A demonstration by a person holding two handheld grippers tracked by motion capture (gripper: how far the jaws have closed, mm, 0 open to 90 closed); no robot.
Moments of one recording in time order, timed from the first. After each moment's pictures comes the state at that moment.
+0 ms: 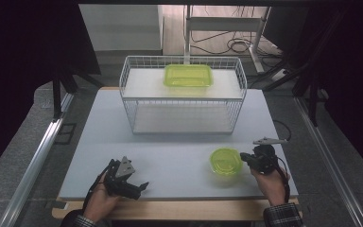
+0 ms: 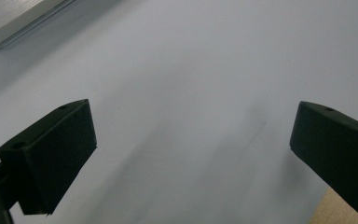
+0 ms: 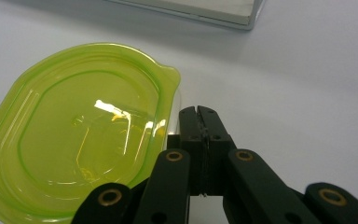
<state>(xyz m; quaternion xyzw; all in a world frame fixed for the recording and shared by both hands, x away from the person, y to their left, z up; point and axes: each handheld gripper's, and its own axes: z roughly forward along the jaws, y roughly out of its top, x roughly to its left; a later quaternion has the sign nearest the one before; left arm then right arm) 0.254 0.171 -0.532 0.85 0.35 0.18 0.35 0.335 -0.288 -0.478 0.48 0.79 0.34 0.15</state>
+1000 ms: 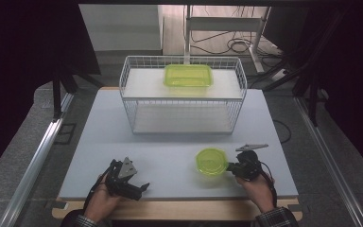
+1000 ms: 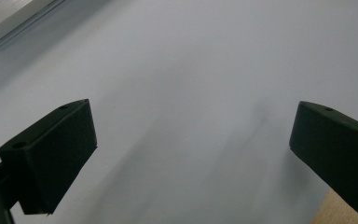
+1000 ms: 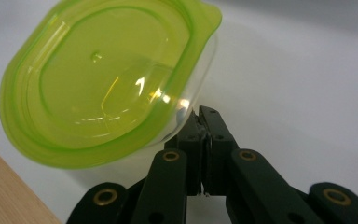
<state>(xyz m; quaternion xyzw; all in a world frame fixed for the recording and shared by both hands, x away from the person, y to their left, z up) 0.254 0.167 -0.534 0.86 0.34 0.19 0.34 0.326 -0.243 -0.497 0.45 0.83 0.33 0.07</state>
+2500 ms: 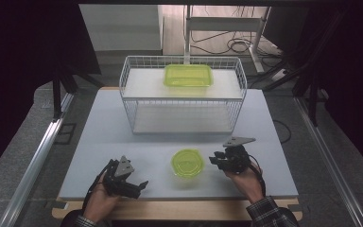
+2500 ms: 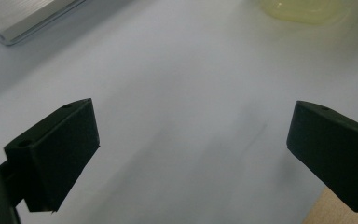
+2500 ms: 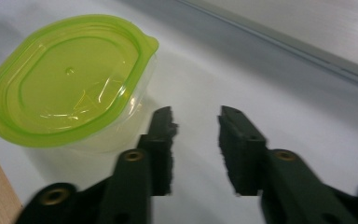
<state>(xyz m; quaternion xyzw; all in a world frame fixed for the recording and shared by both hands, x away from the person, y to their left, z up) 0.252 0.174 -0.527 0.84 0.37 0.19 0.35 0.336 -0.213 -0.483 0.36 0.85 0.38 0.11</state>
